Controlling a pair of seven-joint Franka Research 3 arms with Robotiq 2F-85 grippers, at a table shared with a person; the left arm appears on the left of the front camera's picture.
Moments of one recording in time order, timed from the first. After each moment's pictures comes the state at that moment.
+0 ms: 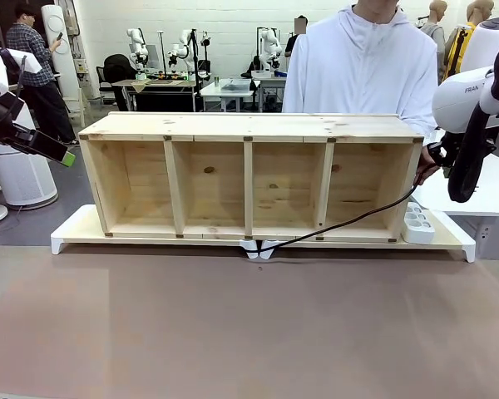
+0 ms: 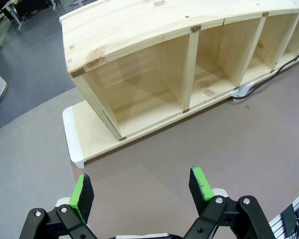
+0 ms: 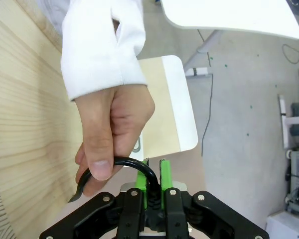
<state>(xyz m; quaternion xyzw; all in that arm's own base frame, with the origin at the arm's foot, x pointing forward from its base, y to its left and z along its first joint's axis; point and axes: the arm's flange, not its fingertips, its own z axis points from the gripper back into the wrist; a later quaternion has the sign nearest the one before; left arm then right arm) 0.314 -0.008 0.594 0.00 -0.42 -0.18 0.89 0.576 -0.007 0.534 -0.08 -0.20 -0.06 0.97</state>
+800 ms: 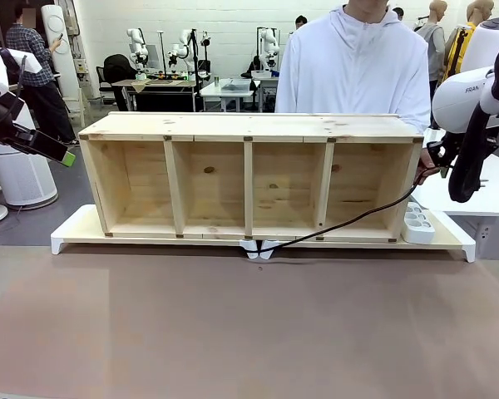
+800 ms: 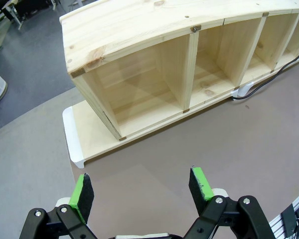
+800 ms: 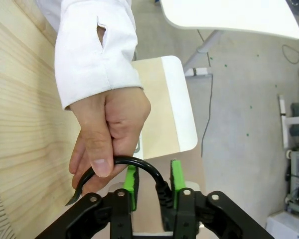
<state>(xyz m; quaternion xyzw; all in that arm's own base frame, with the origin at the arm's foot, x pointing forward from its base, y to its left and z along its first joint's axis) 0.314 -0.008 0.594 0.00 -0.42 -0.18 0.89 0.576 -0.008 0.535 -0.08 -0.20 -0.06 0.97</state>
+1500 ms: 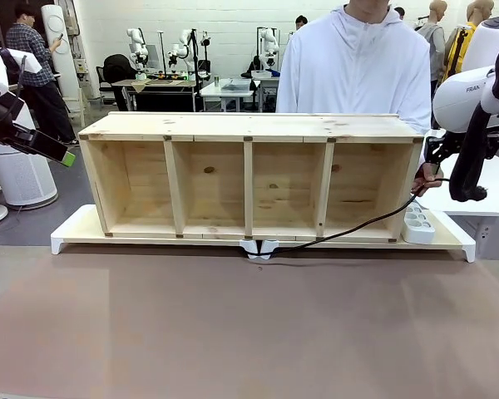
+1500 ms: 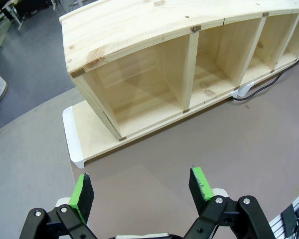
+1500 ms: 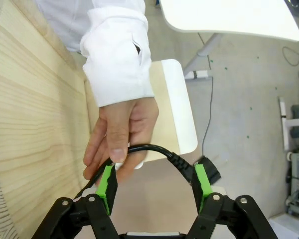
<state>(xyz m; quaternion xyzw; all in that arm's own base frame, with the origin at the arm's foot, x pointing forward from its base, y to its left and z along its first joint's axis) 0.314 -0.008 0.594 0.00 -0.42 -0.18 0.89 0.577 -0.008 0.537 -0.08 -0.21 -0.07 0.97</state>
